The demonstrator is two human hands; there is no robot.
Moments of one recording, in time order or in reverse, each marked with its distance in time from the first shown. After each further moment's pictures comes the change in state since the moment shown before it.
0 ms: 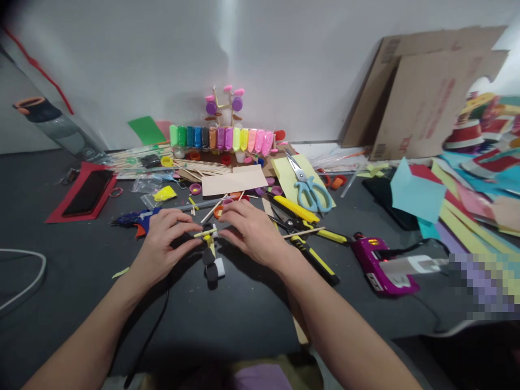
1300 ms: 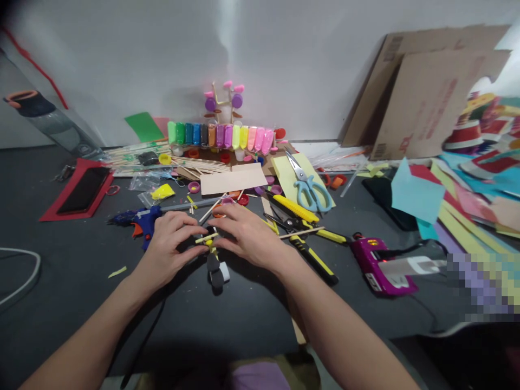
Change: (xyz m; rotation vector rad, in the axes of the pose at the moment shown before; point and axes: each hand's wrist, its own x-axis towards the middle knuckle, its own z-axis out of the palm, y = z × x) left_hand 0.000 0.008 0.009 -0.027 -0.011 0.015; right_hand 0.001 -0.003 0.001 0.057 -0.138 -0.005
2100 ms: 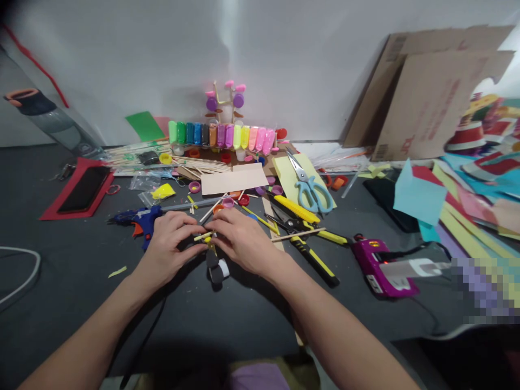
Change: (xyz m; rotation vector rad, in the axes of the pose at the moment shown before) left_hand 0.000 0.000 0.002 0.027 -0.004 -0.051; right_hand 0.003 -0.012 0.010 0.023 0.018 0.074
